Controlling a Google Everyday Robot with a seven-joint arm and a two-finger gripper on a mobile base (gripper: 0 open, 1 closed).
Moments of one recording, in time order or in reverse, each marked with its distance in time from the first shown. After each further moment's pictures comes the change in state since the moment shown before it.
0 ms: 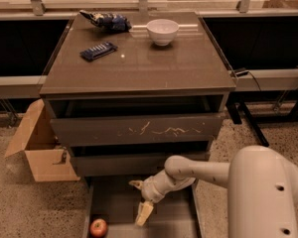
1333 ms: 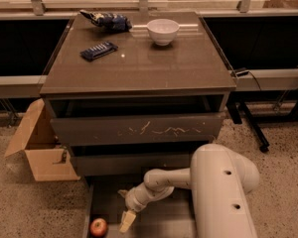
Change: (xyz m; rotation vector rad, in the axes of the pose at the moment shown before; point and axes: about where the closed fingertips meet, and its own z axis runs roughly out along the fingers) arm 0.037 -0.032 0.109 0.053 0.082 0.059
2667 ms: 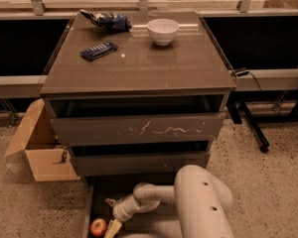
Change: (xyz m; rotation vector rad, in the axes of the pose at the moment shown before) arm 0.008 -0.014 0.117 -0.012 -0.140 0.002
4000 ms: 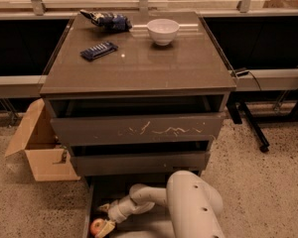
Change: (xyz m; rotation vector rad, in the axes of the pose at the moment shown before) arm -0.006 0.003 0.032 -0.068 -0.070 0.042
